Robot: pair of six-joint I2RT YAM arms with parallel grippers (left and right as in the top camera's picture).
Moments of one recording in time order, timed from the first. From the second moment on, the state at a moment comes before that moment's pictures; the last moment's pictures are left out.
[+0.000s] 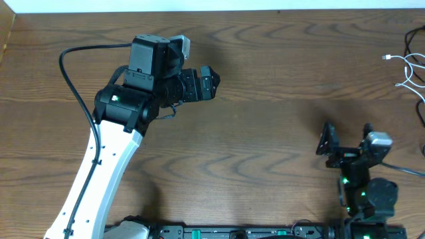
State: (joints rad) left arm -0.30 1.38 1.43 -0.87 0.32 -0.41; right arm 0.01 0.20 0.14 -0.01 -0.01 0.23
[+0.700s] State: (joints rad) left arm -0.30 1.38 1.43 -0.87 0.32 -0.41; right arm 0.04 0.01 0.01 -0.07 0.01 0.24
